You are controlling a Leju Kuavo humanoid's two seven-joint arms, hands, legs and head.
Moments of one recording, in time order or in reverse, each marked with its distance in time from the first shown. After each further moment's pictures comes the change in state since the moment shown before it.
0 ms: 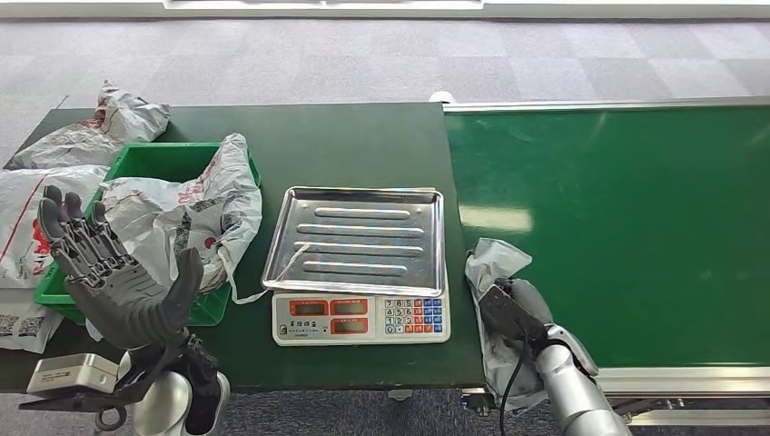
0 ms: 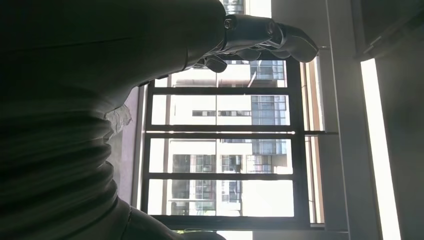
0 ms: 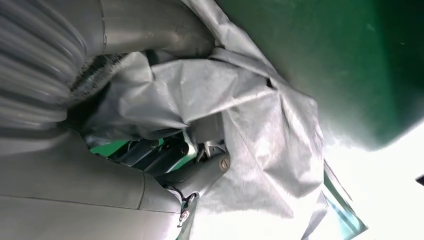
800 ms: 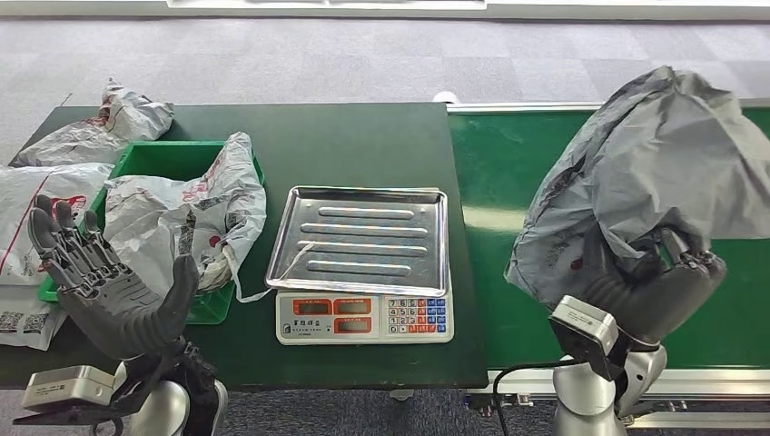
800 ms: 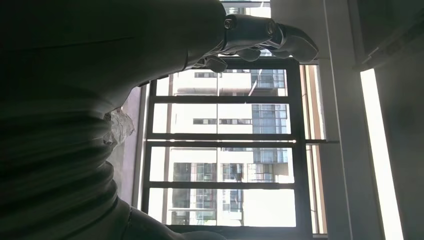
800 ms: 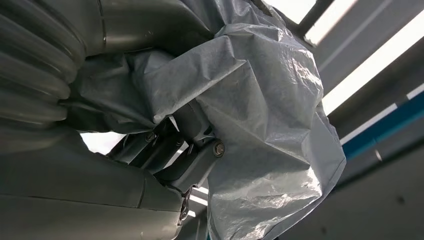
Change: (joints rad) left arm 0.035 -0.011 0.001 -0.031 -0.019 0.030 0.000; right arm 0.326 0.190 0.171 -1.236 -0.182 -0.713 0.013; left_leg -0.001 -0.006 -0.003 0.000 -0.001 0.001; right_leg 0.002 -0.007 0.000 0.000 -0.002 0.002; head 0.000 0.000
